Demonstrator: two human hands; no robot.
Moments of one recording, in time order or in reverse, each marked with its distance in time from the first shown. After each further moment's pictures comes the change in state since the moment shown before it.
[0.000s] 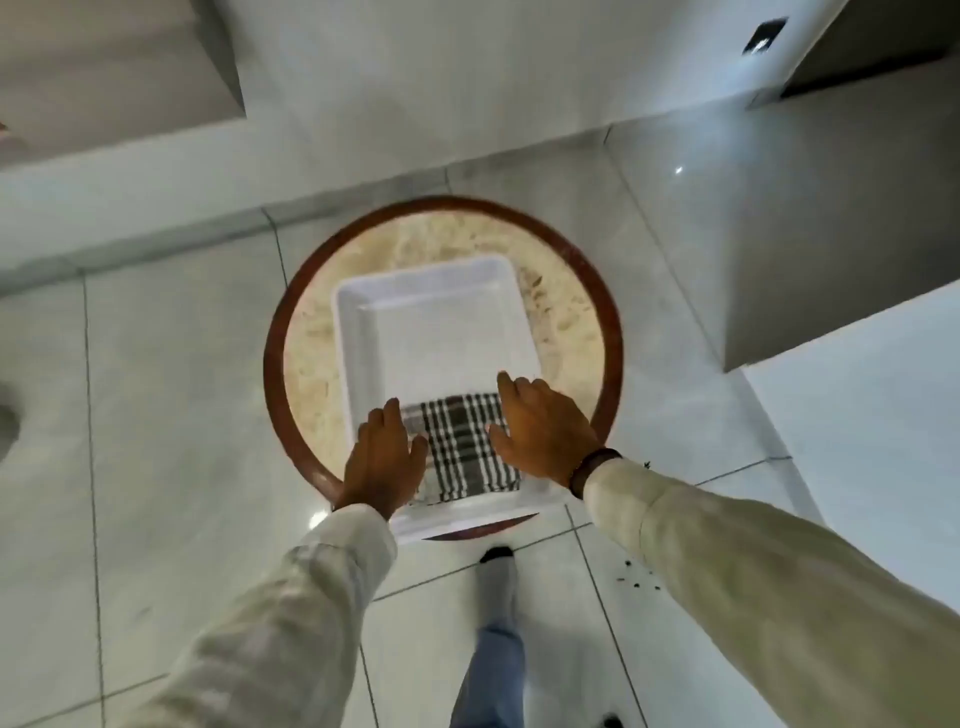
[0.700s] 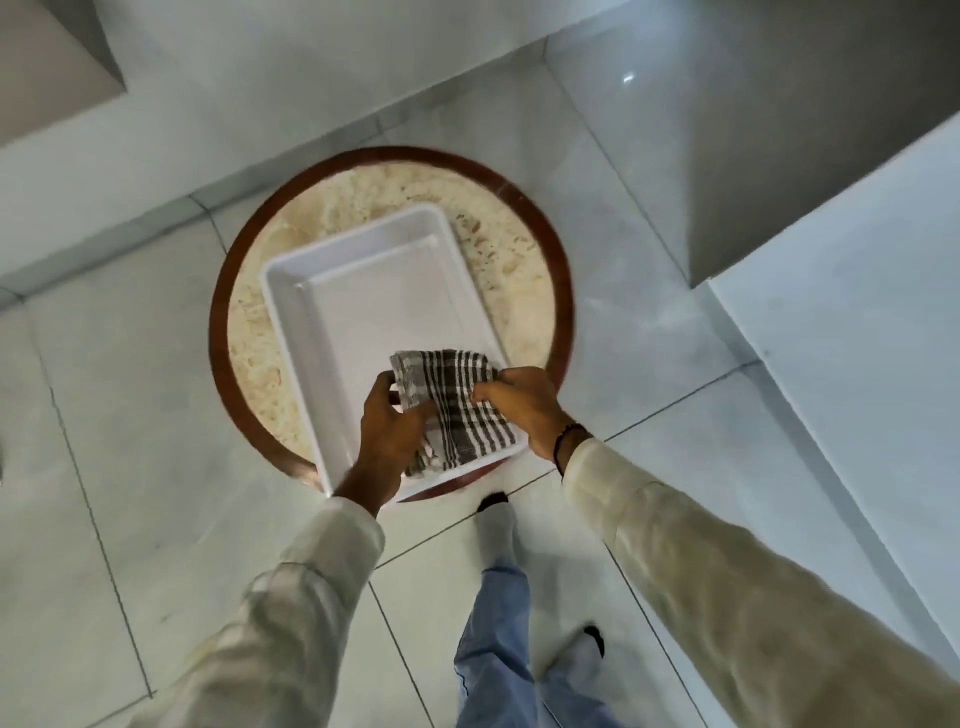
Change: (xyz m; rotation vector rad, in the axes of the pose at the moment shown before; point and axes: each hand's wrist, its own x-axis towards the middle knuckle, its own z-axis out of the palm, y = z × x) left_hand -0.004 0.046 0.030 -0.731 -0.080 -0.255; right_hand -0.013 0.024 0.043 1.183 -0.080 0.780
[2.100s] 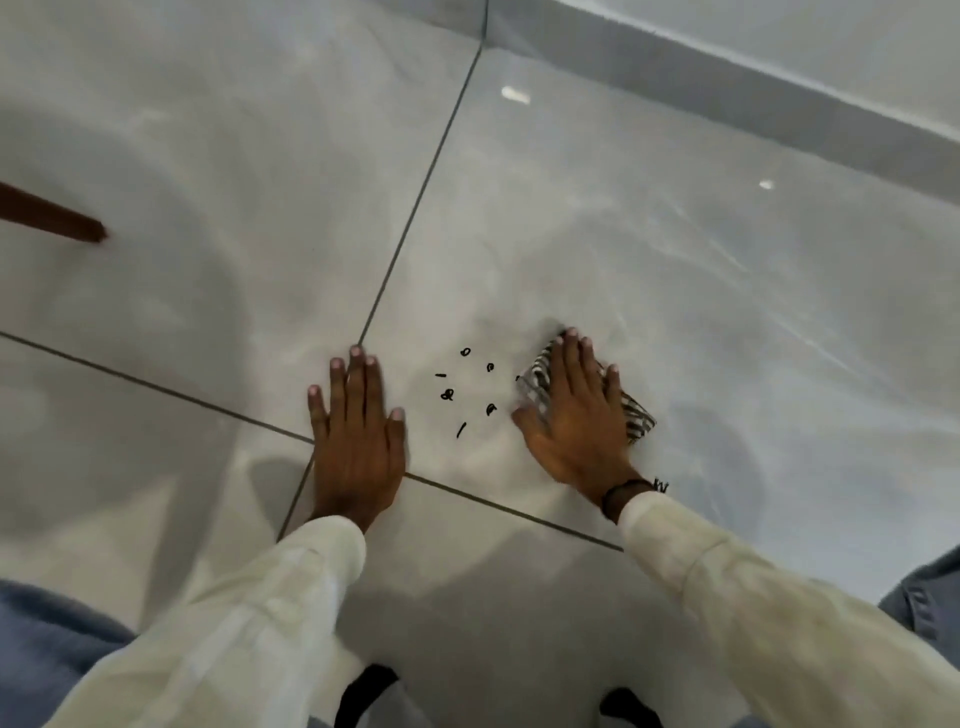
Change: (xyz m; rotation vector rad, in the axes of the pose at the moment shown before) left_hand 0.292 -0.516 0.501 1.385 -0.248 1.205; right_hand 0.319 0.727 -0.081 -0.464 0.713 0.046
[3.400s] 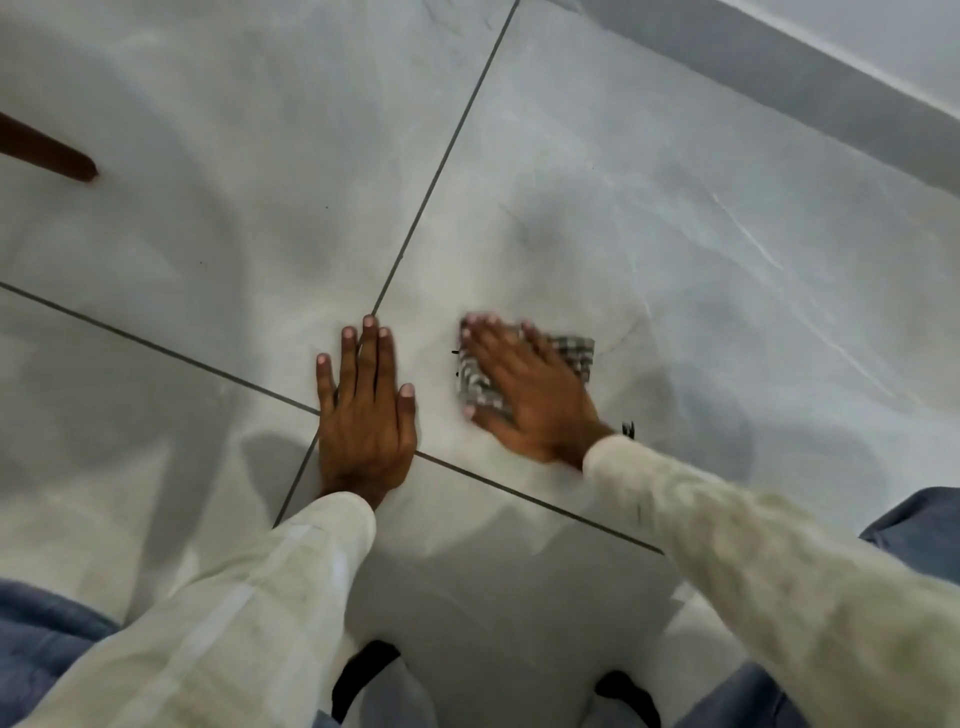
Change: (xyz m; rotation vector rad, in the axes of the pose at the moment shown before) left_hand 0.003 0.001 -0.004 -0.003 0.135 0.010; right_hand 0.032 -0.027 0.015 -0.164 0.049 -0.573
